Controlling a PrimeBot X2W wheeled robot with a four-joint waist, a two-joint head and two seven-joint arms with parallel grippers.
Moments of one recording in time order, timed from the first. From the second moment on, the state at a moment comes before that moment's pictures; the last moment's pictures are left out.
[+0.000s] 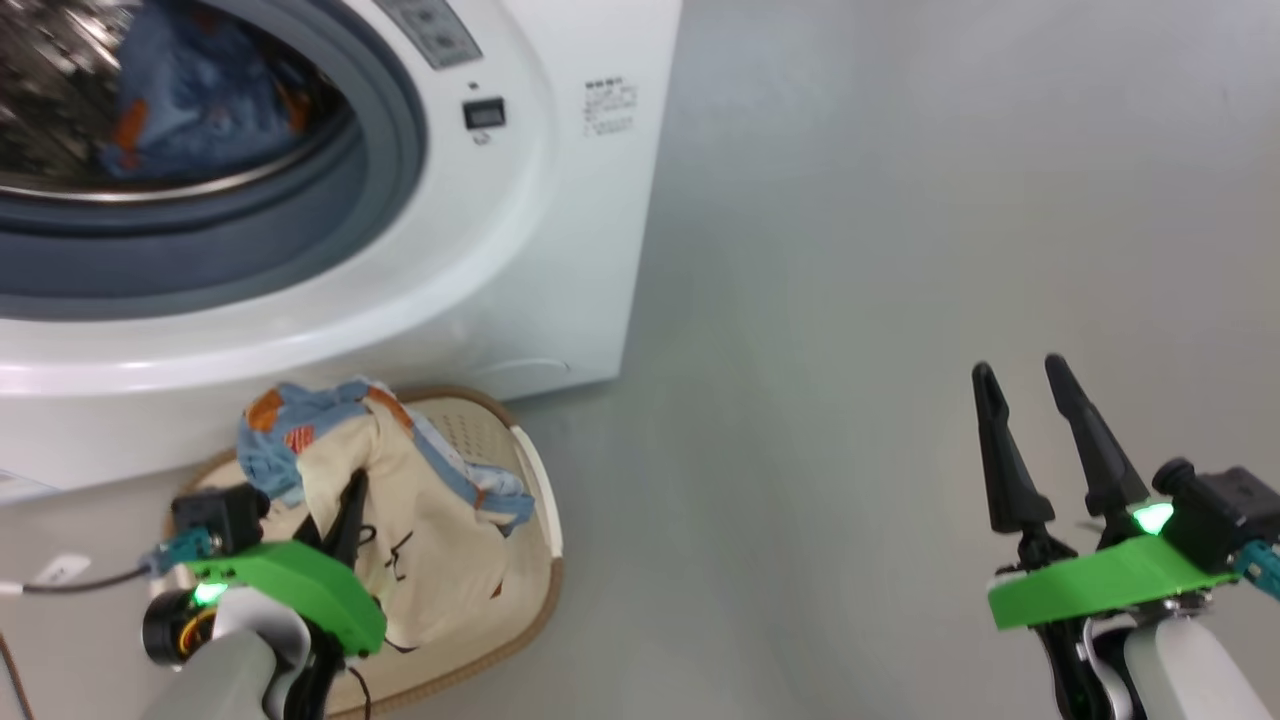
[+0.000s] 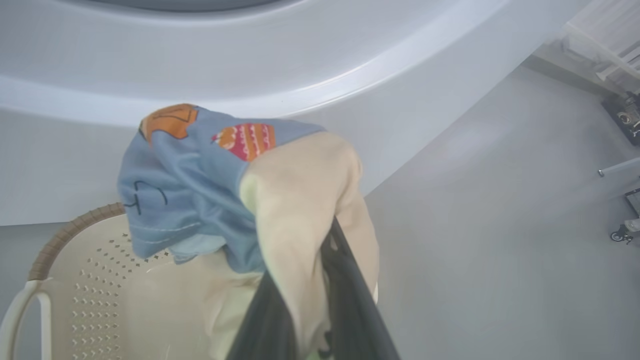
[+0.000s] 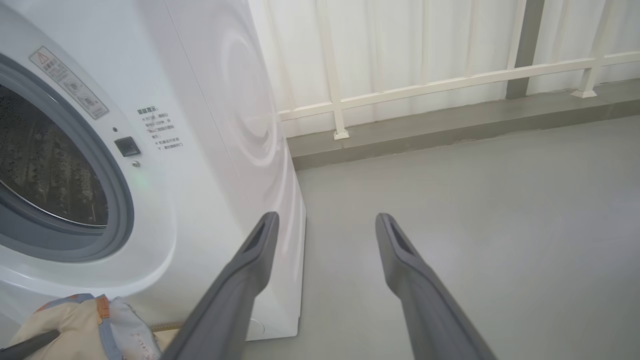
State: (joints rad) left arm -0.60 0.29 -0.69 0.95 -0.96 -0.13 -0.25; right arm -0.15 -0.13 0.09 0.12 0.41 0.13 -0.25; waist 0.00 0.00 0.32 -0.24
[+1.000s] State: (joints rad) left arm -0.11 0.16 -0.05 0.37 -0.36 -0.09 -0.25; right arm 0.04 -0.15 0.05 0.13 0.41 0.13 -0.25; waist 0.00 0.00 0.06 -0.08
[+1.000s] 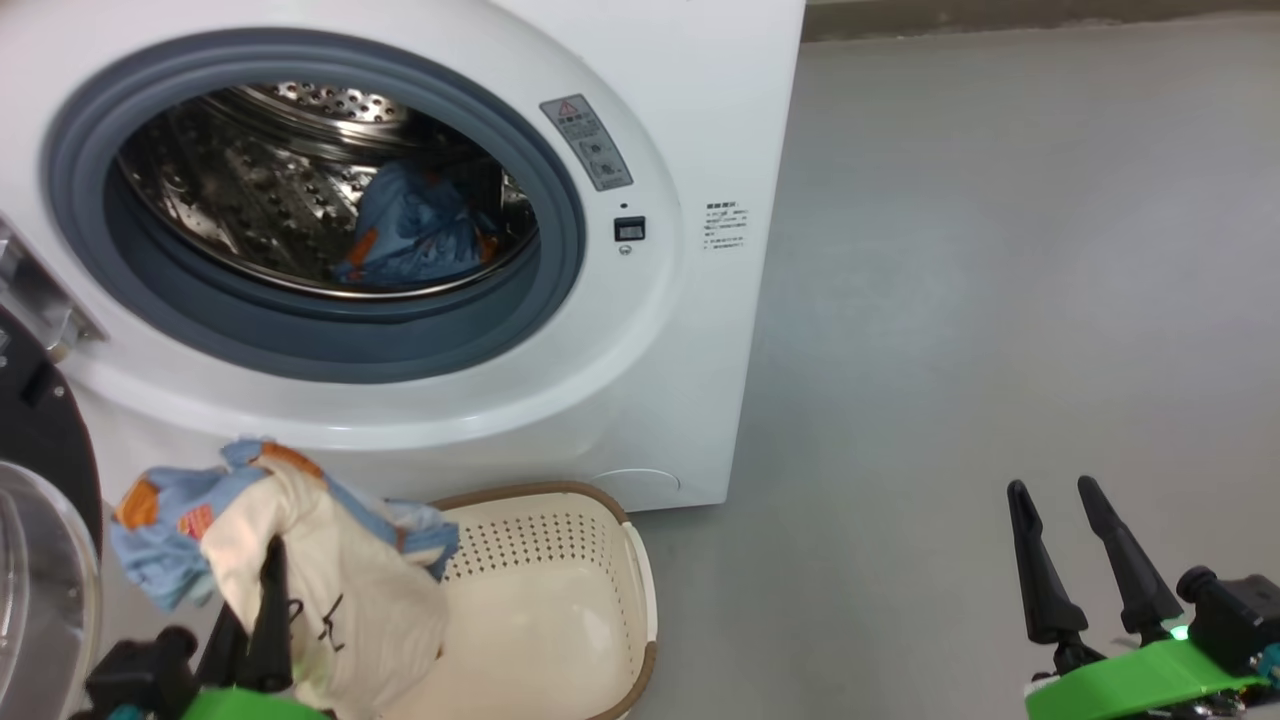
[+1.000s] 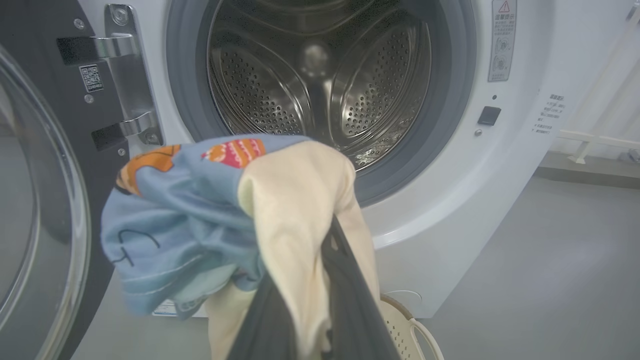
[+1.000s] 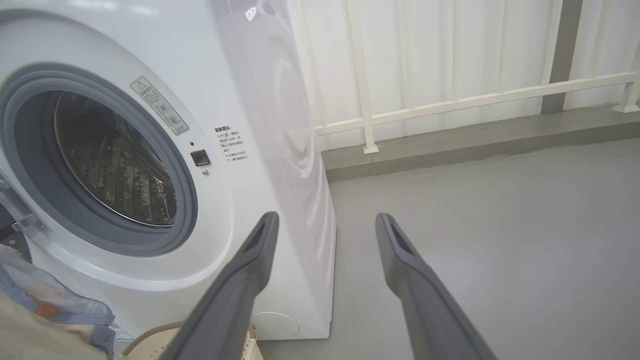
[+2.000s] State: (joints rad) left arm 0.06 0.07 0.09 0.15 -0.25 -0.12 -0.25; right arm 0.07 -0.16 0.05 0.12 0.41 0.13 -0.25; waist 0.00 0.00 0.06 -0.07
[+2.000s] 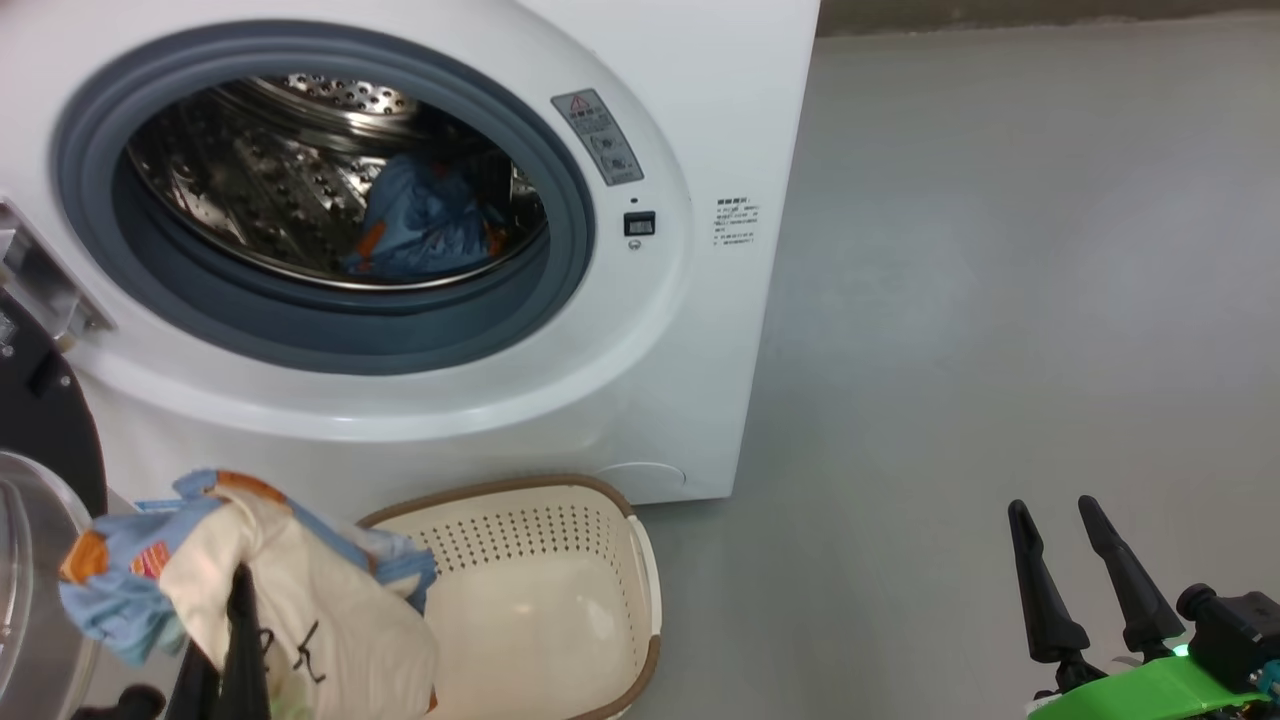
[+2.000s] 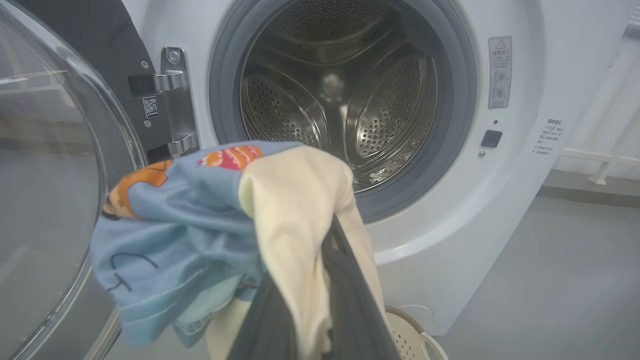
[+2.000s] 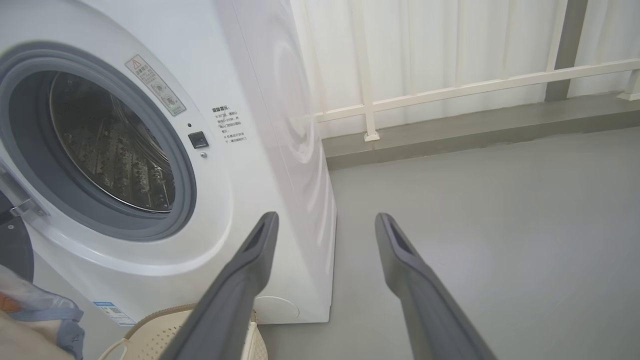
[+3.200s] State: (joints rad) left arm -0.97 0.27 -0.01 0.83 -0.30 -0.13 -0.26; right arm -0.16 -0.08 0.10 0.11 0.41 0.13 -0.25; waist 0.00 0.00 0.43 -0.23
